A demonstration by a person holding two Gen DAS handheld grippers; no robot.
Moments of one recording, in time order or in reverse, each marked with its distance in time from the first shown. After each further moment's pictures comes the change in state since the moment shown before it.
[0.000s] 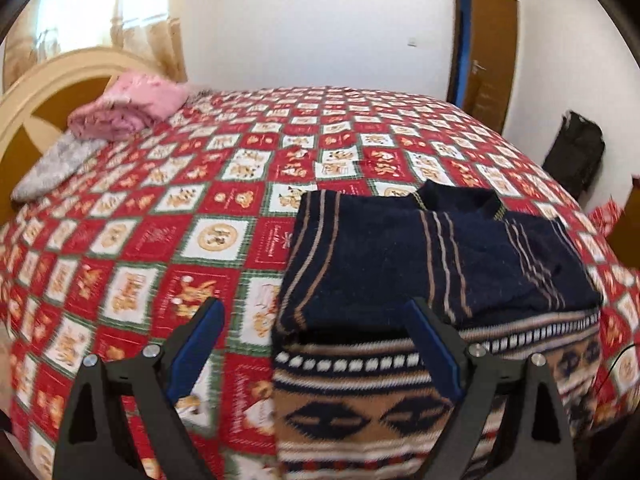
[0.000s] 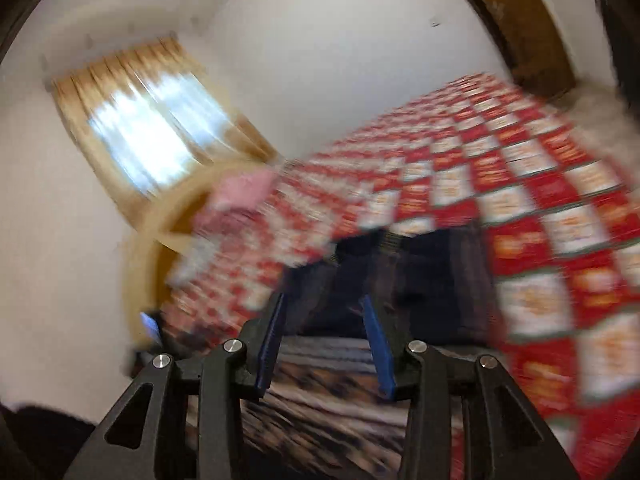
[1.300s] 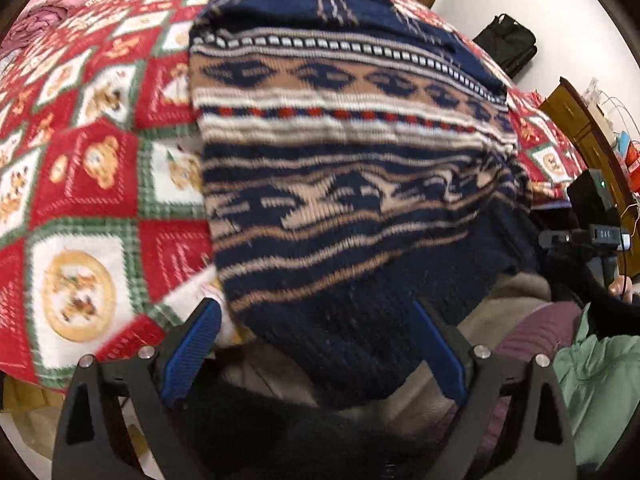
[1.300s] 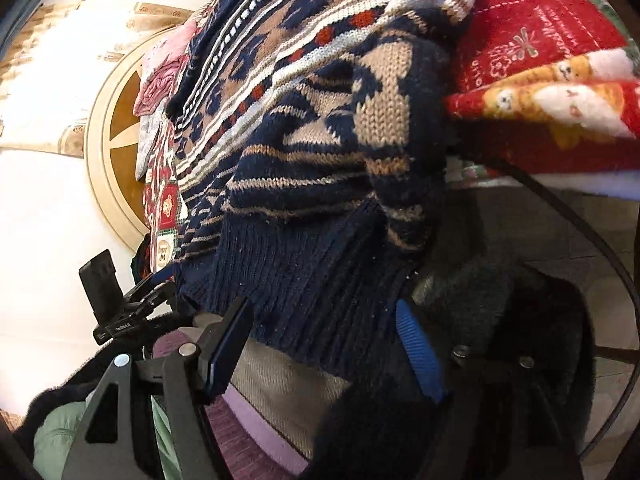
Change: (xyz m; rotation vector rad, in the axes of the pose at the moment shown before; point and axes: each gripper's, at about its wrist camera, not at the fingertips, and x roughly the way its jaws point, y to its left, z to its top) left arm -0.062 -0.009 -0.176 0.080 0.510 -0.341; right arm 0.110 -0.047 -0.256 0.366 0.652 0.095
